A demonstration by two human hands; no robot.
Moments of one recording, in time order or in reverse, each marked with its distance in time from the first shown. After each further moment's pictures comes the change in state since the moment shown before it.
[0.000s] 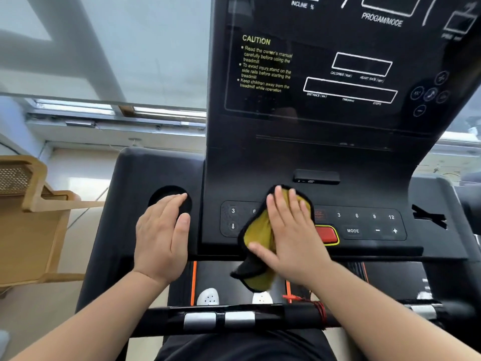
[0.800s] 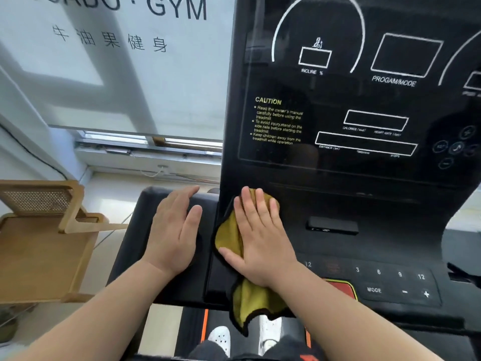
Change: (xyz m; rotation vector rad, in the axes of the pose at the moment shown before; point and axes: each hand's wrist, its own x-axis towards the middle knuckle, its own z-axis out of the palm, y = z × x) left_hand 0.078 0.031 -0.027 -0.134 0.052 0.039; right_hand 0.097 -0.038 -0.024 0.037 0.245 -0.240
